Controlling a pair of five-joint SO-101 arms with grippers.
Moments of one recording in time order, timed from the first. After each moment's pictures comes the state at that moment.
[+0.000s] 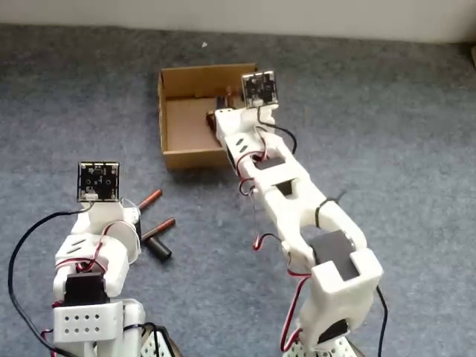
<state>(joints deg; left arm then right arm) -10.9 -83.6 78.6 55.9 1.5 -25.7 12.8 25.5 -12.8 -3.9</state>
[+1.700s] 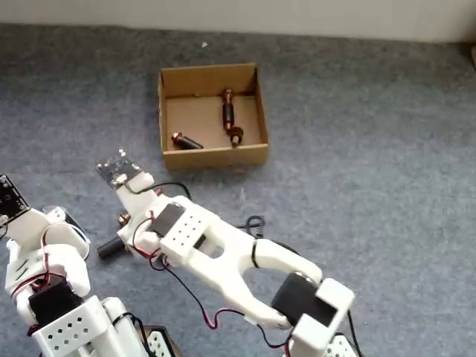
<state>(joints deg) -38.6 -83.6 72.1 57.0 11.3 -62.0 10.0 15.3 42.5 -9.9</state>
